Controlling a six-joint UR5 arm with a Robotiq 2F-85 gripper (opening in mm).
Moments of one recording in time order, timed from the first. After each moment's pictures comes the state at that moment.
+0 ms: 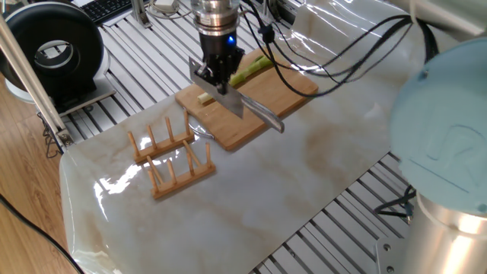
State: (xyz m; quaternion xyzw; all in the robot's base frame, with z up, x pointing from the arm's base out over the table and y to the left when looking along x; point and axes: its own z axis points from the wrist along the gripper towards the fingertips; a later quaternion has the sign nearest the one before) arm 0.616 0.050 0.125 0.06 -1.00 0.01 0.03
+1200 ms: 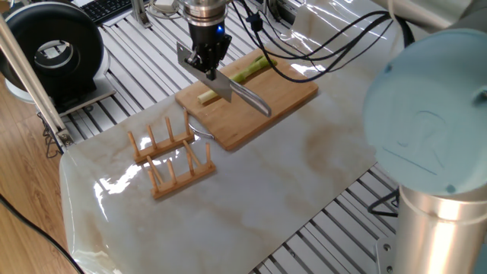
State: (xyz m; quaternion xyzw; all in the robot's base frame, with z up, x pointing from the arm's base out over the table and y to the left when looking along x) arm 0.666 0.044 0.120 0.06 -1.00 0.01 -0.01
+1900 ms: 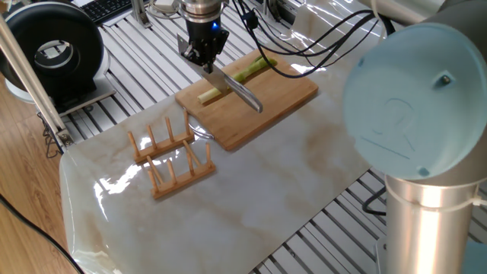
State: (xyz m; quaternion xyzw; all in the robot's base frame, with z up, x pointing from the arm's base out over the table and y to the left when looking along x) arm 0.670 0.042 0.114 0.02 -1.00 0.00 0.00
